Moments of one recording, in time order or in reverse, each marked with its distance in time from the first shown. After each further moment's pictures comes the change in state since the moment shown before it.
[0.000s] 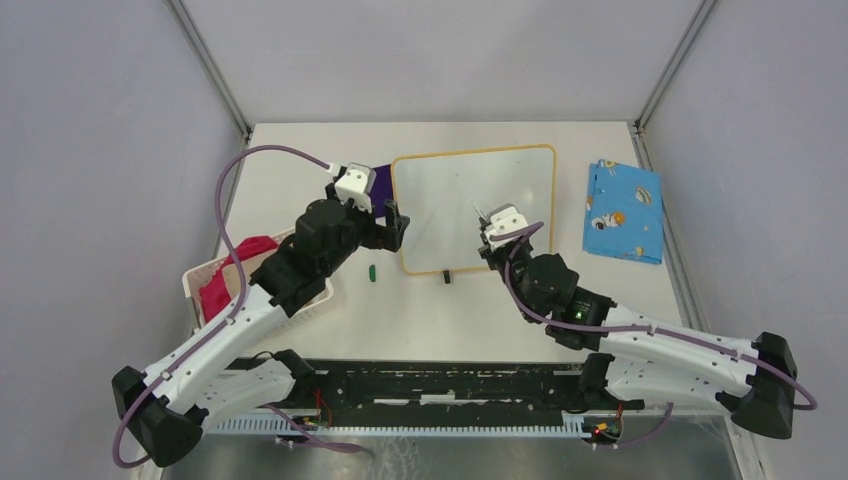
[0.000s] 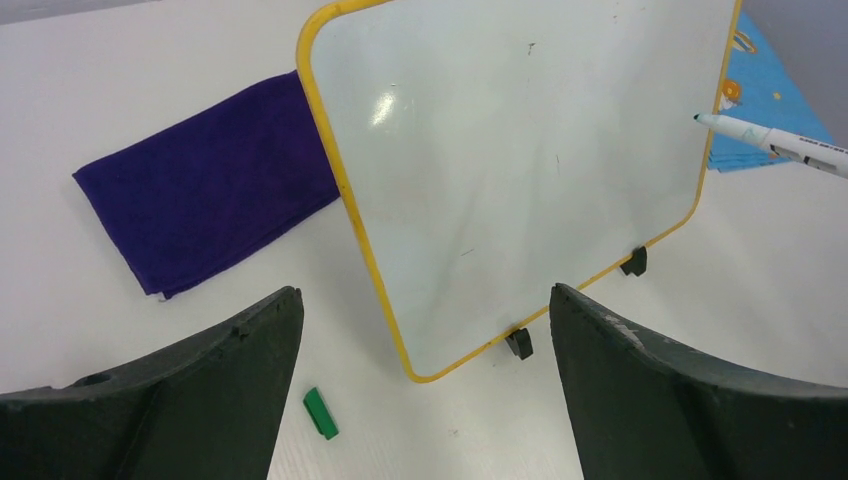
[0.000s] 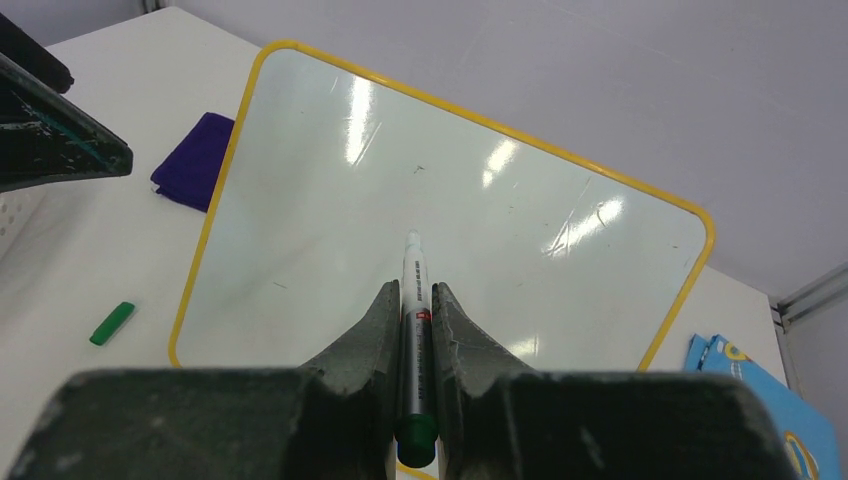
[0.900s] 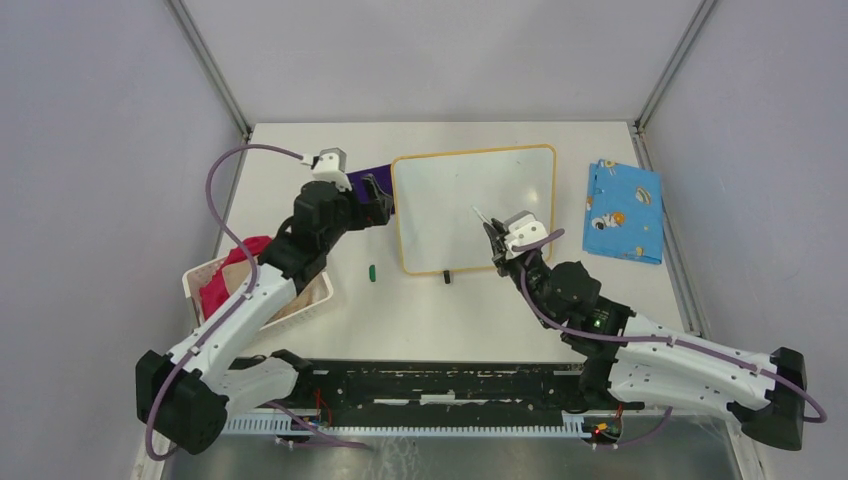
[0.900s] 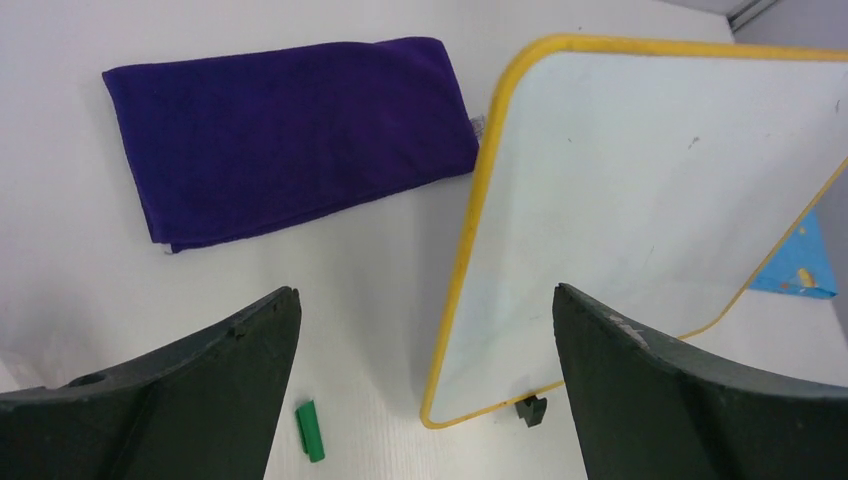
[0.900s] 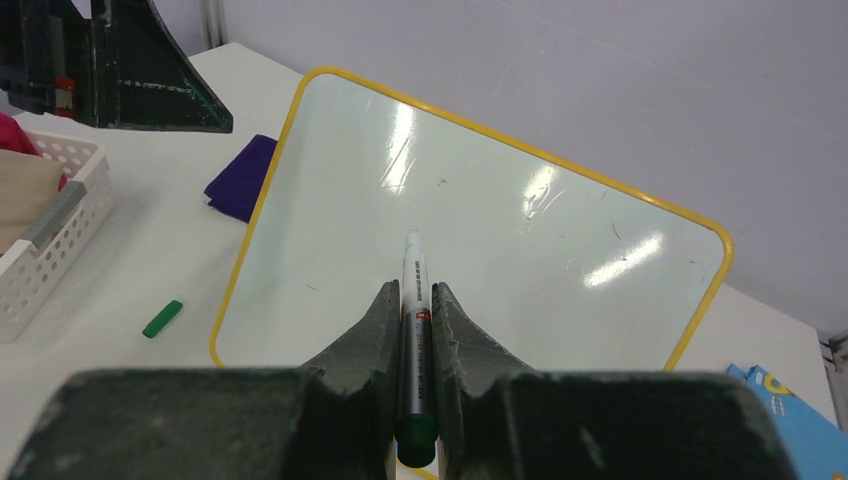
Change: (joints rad) left arm 0.167 0.125 -0.014 0.066 -0.010 -0.214; right arm 0.000 -0.130 -0.046 -0.032 -0.109 0.018
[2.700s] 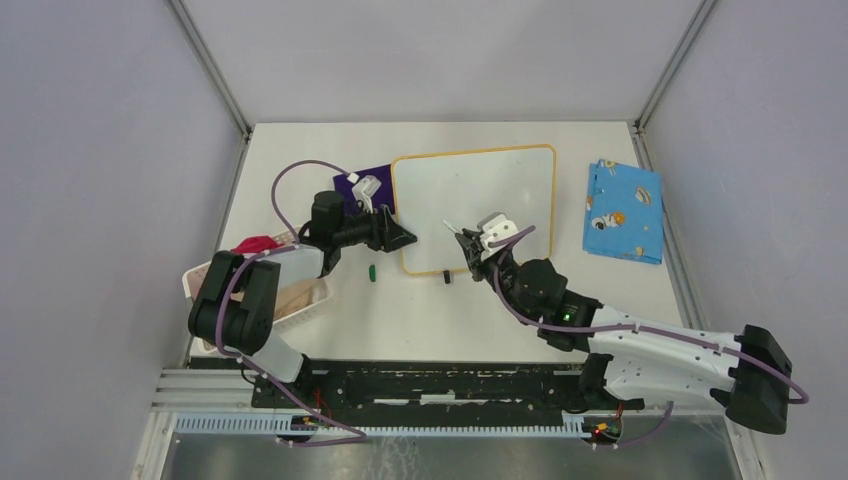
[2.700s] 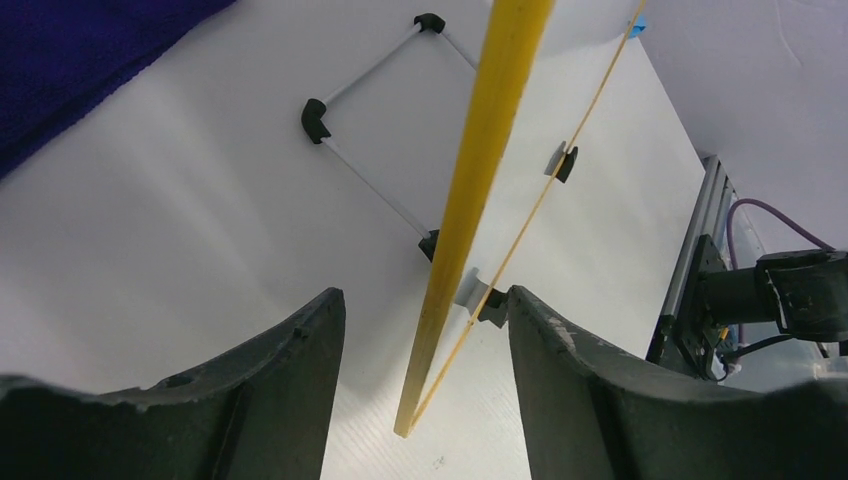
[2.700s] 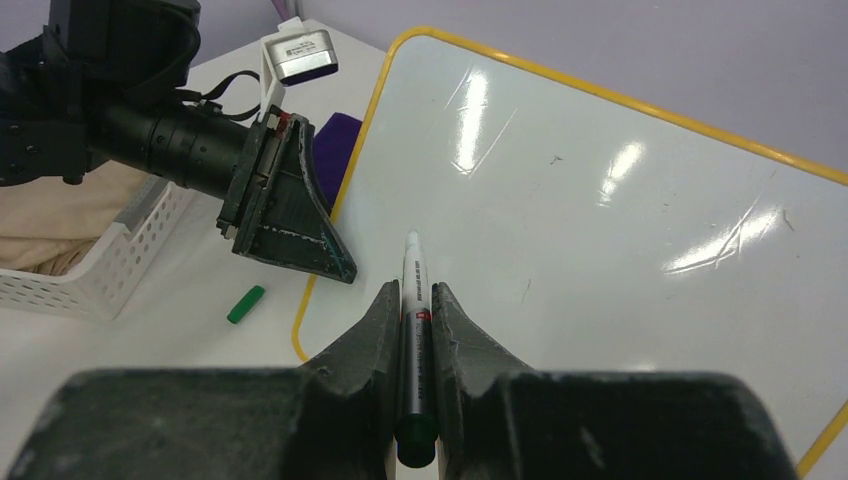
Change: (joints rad) left arm 0.249 0.507 -0.218 0.643 0.982 0.051; right arm 0.000 0.134 -0.043 0.131 -0.100 0.135
